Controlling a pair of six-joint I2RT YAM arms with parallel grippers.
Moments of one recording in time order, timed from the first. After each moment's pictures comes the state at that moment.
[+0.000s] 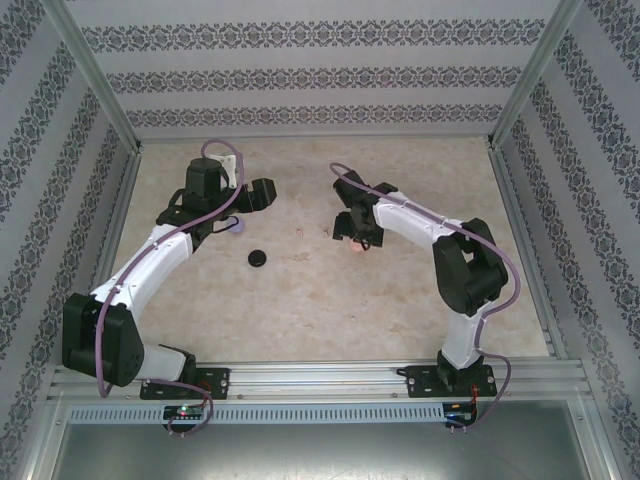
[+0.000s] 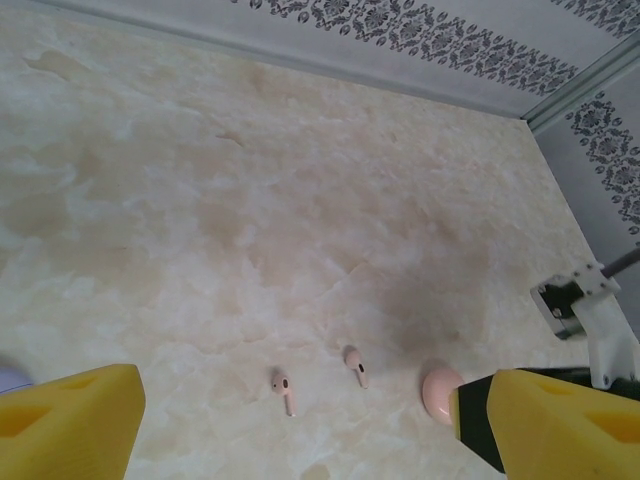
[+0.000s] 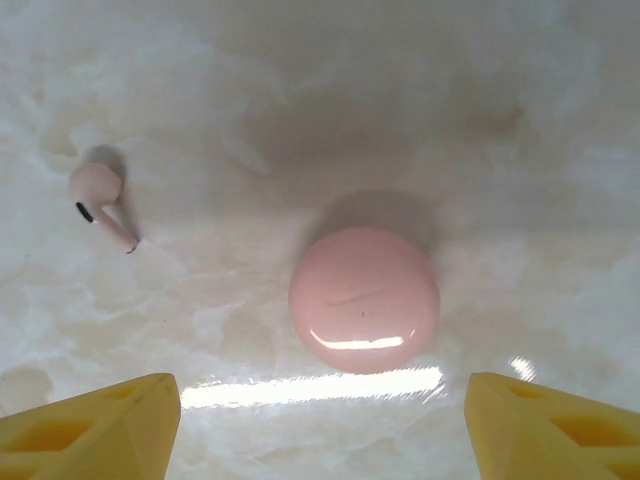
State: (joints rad) left arm -0.23 1.37 1.06 -0.23 0.27 -0.42; right arm 0.53 1.89 1.42 -0.84 0.07 0.65
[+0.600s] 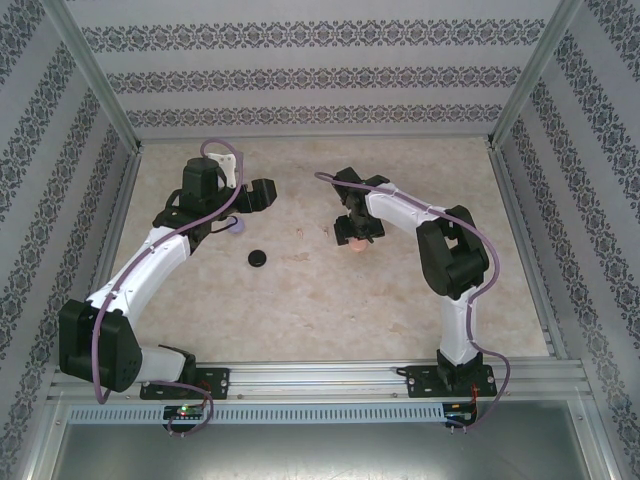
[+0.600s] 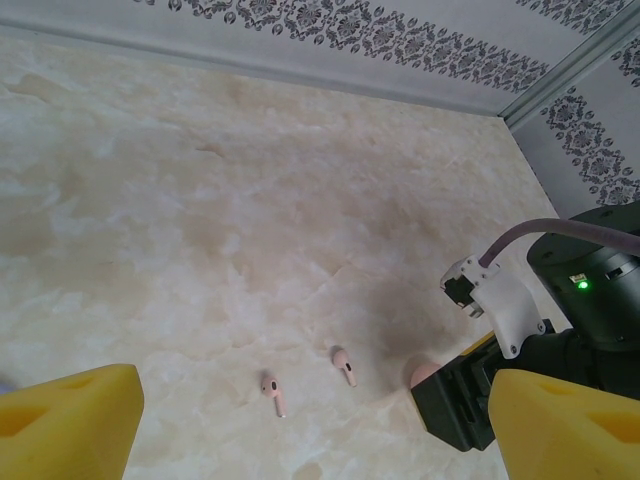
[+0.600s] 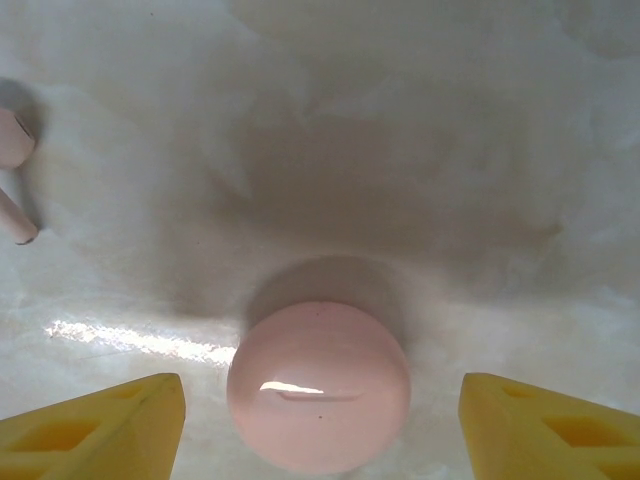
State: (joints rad) left arm -0.23 1.34 1.06 -0.23 0.30 -0.39; right arm 0.50 2.04 1.53 -0.91 0.07 0.32
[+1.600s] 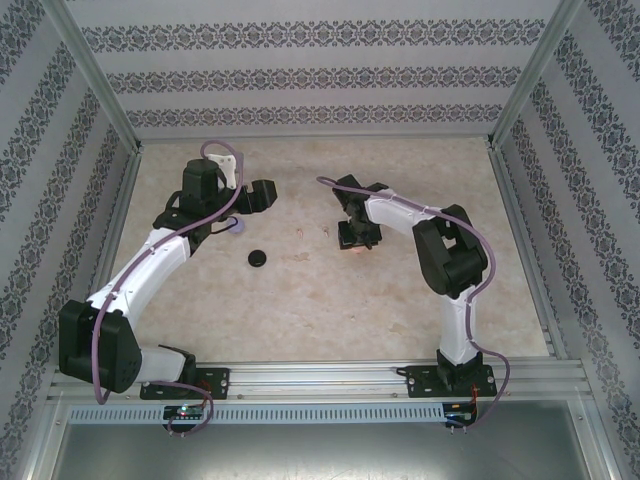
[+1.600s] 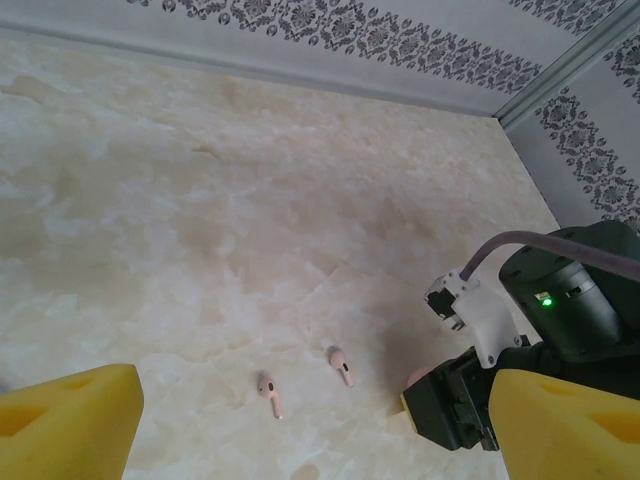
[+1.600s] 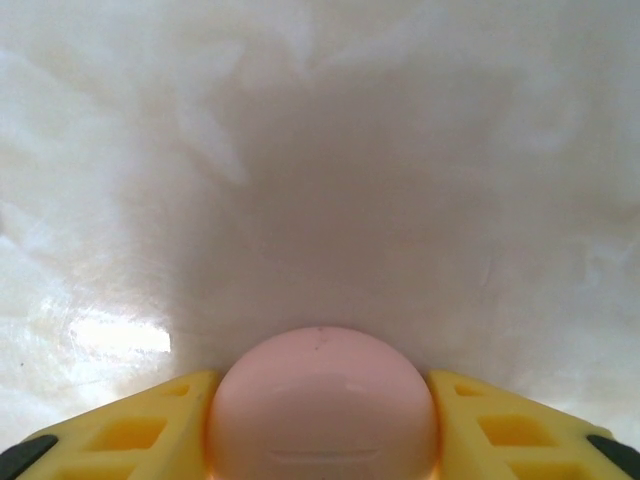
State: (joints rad) left arm -0.23 1.34 1.03 -0.19 0.31 -0.39; right arm 0.49 2.04 1.44 -0.82 0.02 0.40
